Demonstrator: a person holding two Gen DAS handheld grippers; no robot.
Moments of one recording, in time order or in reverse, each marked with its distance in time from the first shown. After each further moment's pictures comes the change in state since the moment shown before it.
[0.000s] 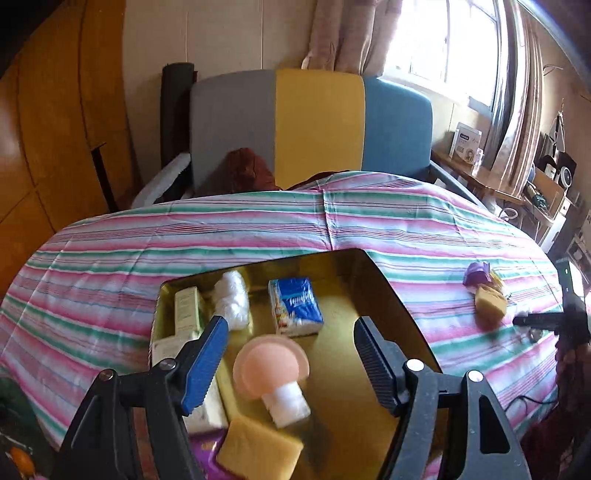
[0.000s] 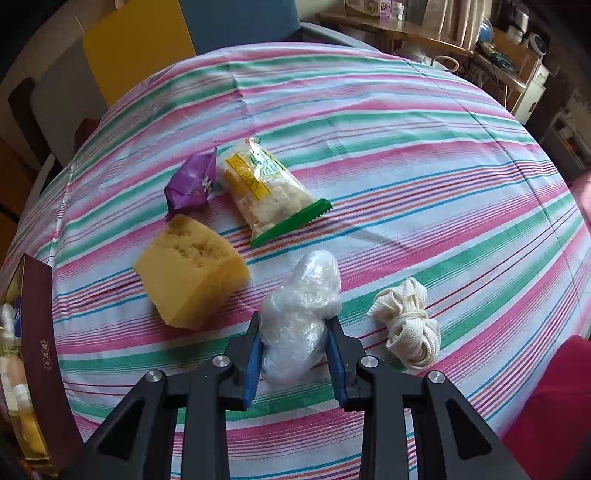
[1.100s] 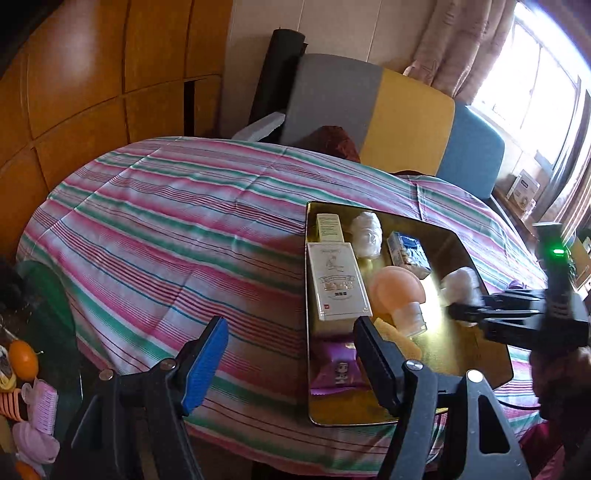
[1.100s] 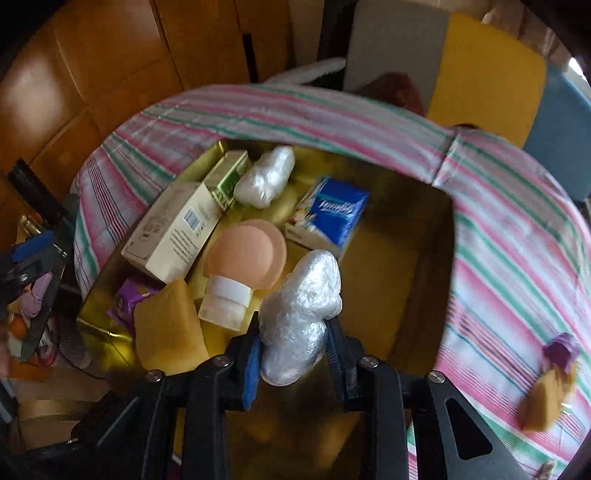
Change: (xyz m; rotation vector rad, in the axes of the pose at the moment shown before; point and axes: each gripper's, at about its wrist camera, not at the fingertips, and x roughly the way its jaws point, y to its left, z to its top) left arm -0.050 0.132 -0.091 -0.306 0.058 0.111; right arm -0.031 0.355 -0.103 -0.901 0.026 0.408
